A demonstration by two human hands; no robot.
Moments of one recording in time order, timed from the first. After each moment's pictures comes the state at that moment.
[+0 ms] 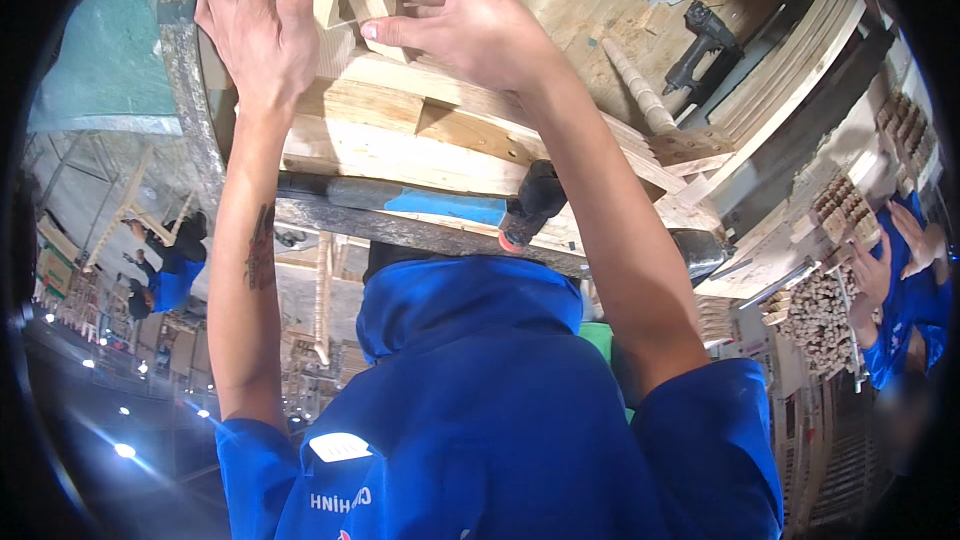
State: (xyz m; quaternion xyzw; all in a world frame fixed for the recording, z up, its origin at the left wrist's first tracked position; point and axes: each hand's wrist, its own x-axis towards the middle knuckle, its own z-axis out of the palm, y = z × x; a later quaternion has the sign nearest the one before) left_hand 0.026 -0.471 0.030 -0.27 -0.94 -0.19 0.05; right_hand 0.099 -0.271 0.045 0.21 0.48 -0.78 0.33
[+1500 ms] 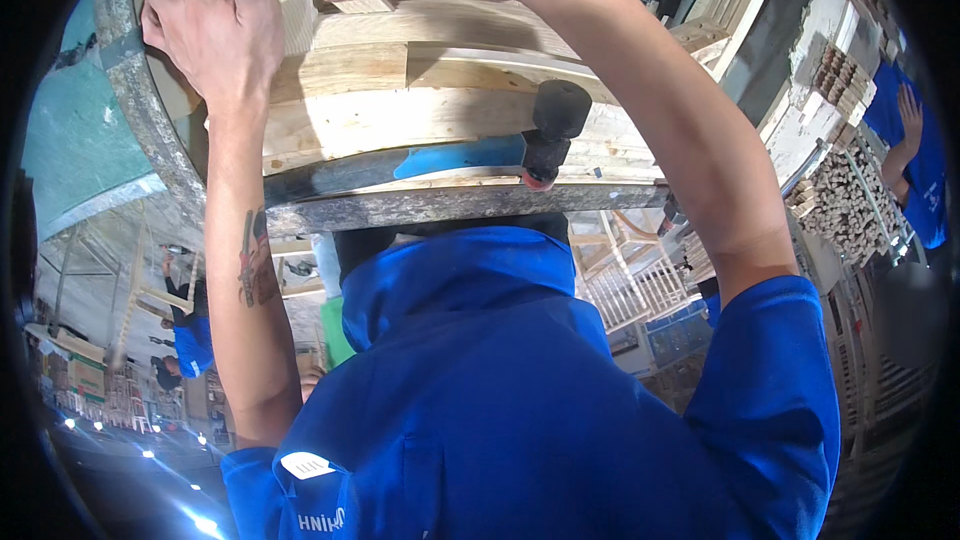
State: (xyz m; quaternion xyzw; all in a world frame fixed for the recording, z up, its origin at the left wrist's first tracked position) left_hand 0.029 -0.465 0.022 -0.28 -0.93 -0.22 0.10; right_hand 0.099 -0.264 0.029 0.21 0.49 -0.77 0.34
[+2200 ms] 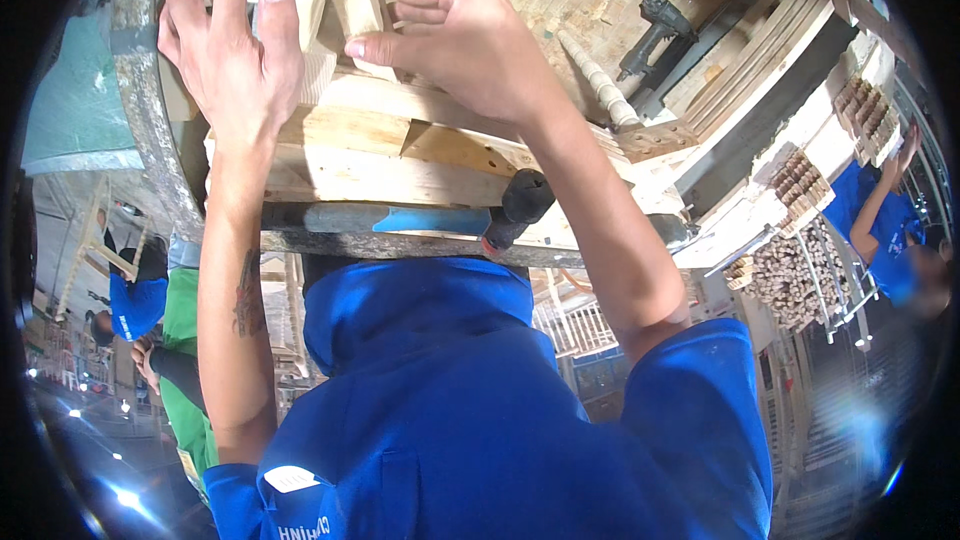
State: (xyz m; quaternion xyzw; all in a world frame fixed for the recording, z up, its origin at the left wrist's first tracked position) left_hand 0.023 -0.467 0.032 -0.26 -0.95 -0.20 0.04; right_hand 0.114 -0.280 0.028 0.25 0.63 -0.68 0.27
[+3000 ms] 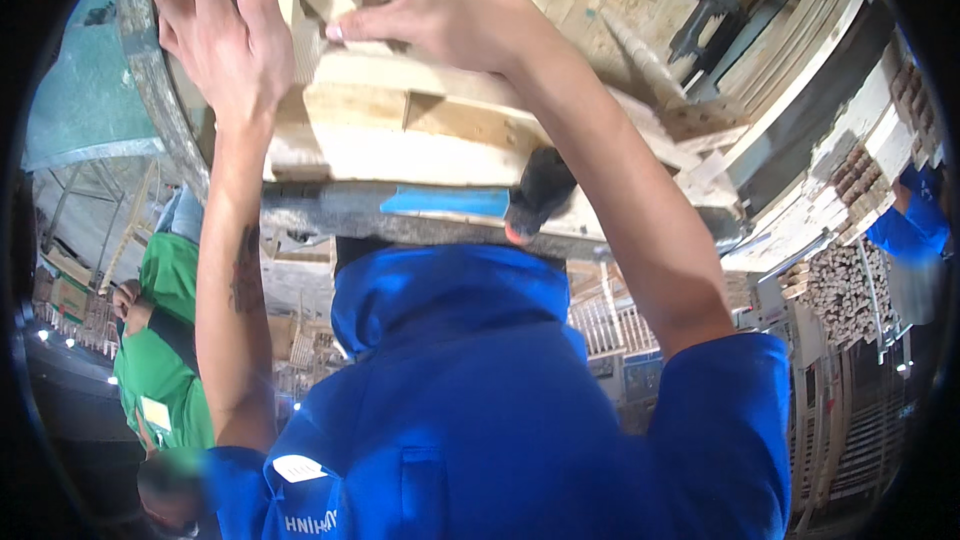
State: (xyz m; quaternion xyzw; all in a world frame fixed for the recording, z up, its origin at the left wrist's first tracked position) left_hand 0.023 -0.473 0.017 -0.28 -0.95 -0.15 0.05; right_hand 0.103 -0.272 0.022 0.16 0.58 -0.74 0.29
